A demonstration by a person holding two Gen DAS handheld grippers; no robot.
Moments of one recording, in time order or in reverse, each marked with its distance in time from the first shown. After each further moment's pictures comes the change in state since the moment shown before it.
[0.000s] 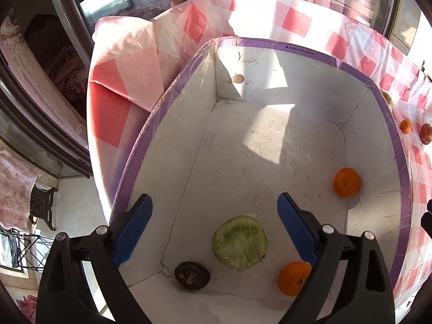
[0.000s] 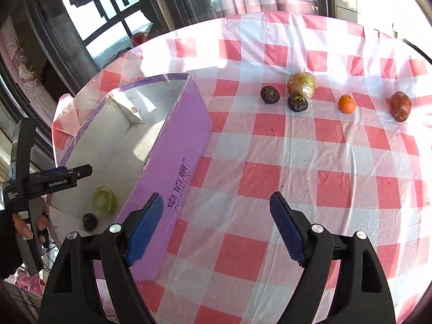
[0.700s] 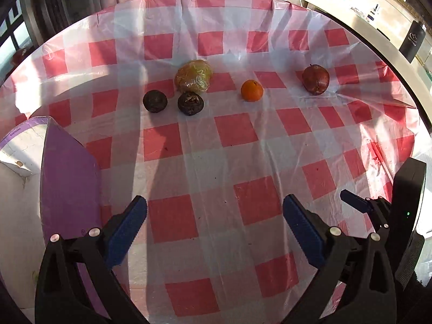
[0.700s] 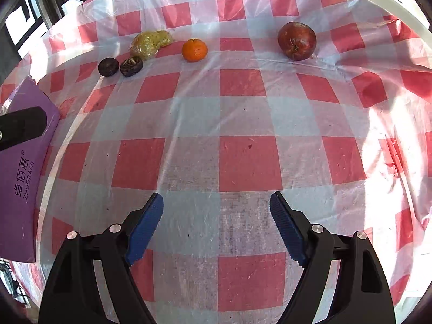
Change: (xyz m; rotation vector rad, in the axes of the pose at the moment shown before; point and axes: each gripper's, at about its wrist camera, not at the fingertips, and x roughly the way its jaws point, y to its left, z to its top) left arm -0.002 -0.335 -0.007 0.402 0.051 -0.352; right arm 0.023 -0.195 -0.025 0.153 0.103 -0.324
